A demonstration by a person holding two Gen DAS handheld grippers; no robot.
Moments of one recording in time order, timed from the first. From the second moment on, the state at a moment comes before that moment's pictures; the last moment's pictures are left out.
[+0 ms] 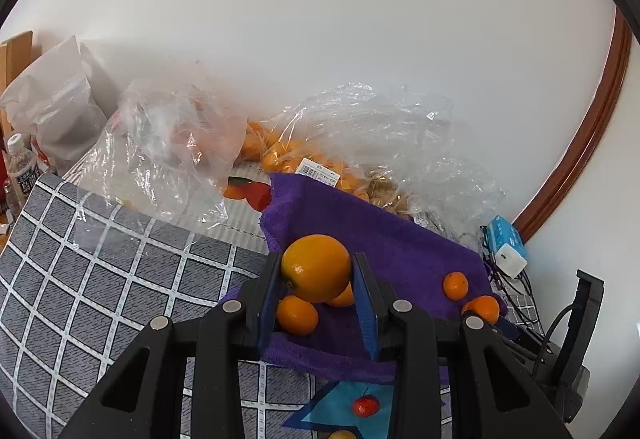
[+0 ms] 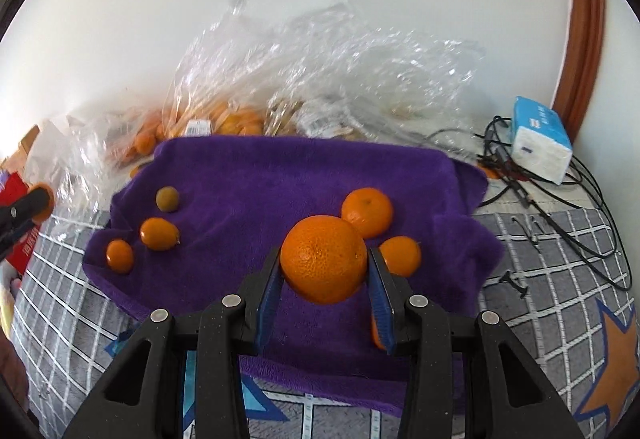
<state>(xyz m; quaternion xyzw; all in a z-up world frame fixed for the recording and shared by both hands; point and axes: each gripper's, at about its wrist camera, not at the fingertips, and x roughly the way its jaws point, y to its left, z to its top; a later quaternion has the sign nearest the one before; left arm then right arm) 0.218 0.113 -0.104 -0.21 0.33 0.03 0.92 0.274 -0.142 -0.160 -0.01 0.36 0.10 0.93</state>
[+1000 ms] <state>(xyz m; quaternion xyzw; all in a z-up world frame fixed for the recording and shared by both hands) 0.303 0.088 -0.167 -0.17 0.43 0.05 0.88 0.270 -0.146 -0.169 0.00 0.35 0.13 0.93</state>
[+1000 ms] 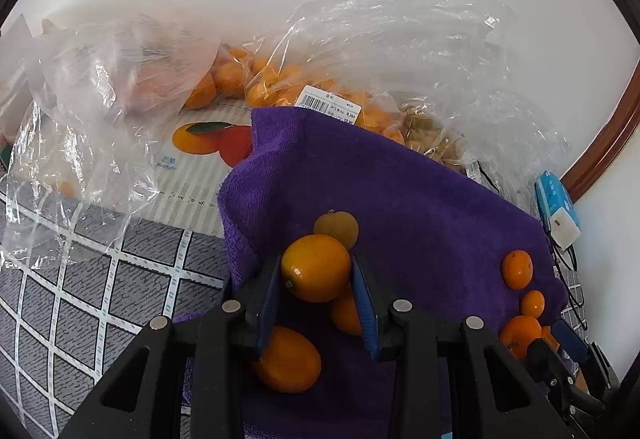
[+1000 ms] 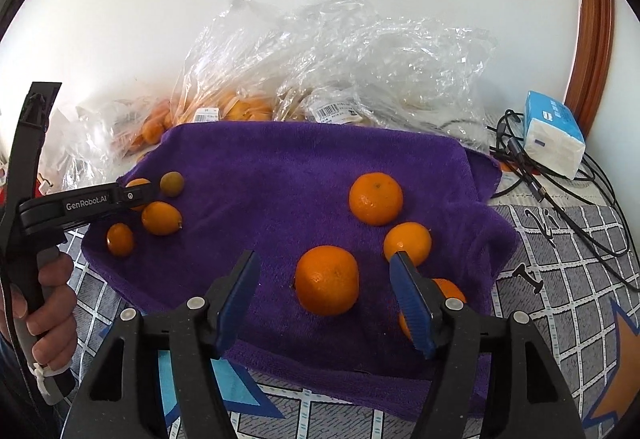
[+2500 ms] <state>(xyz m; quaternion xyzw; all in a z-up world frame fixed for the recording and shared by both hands) 0.114 0.185 -0.184 -0.14 0.41 0.11 0.89 0.184 -0.040 -0.192 -0.03 0.39 0.16 0.91</state>
